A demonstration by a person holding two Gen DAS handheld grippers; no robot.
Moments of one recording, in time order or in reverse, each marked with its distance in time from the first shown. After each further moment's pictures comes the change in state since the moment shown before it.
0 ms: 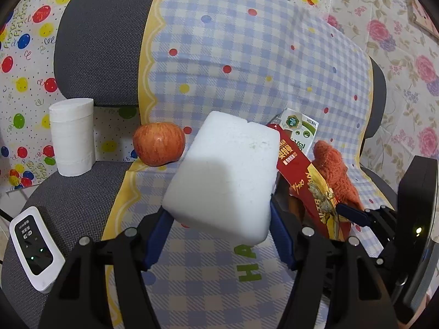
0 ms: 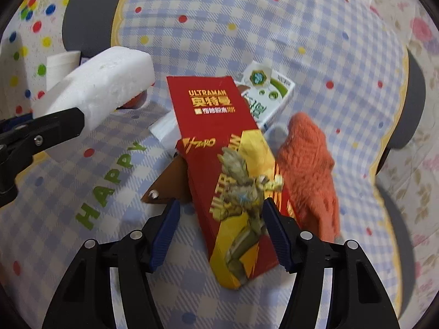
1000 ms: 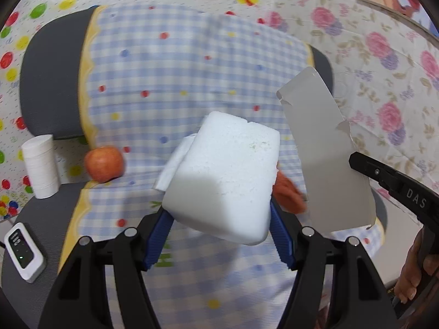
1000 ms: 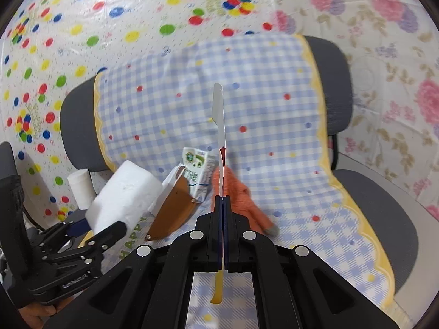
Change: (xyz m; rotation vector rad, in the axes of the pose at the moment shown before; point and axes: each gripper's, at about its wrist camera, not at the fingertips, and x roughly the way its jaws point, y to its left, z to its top) left arm -0.045 -0.096 -0.012 0.154 -0.049 -0.141; right arm -0.133 -0.135 -0.034 0.437 -0.278 0.125
